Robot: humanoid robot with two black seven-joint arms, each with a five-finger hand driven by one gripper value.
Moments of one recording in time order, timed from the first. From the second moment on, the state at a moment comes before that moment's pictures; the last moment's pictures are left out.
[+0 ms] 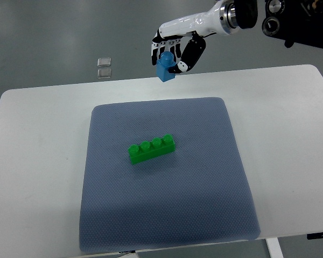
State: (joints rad) left arm -0.07 0.00 -0.09 -0.26 0.07 0.05 0.08; right arm 1.82 -0.43 -0.29 1.18 -0.87 0.35 0.09
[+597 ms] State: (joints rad) left arm -0.07 0.00 -0.09 -0.27 0.07 0.05 0.08; right arm 1.69 -0.25 -0.38 1.14 -0.82 0.22 0.00
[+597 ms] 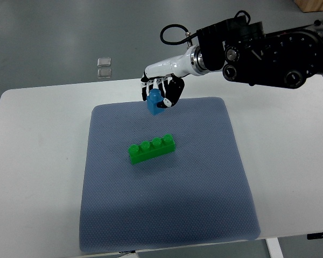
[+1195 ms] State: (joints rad) left arm -0.07 0.00 -0.09 -0.28 0.07 0.05 0.08; right arm 1.60 -0.22 -0.37 1.17 -0.76 0.12 -0.07
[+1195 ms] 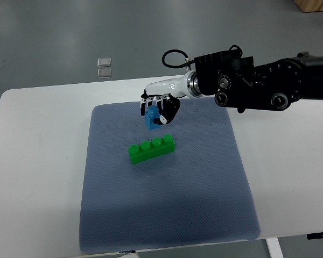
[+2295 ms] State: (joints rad) left arm -0.07 0.00 -0.09 -0.28 0.07 0.05 0.08; right arm 1.50 -0.21 -0.37 1.18 -0.79 0.06 -0.09
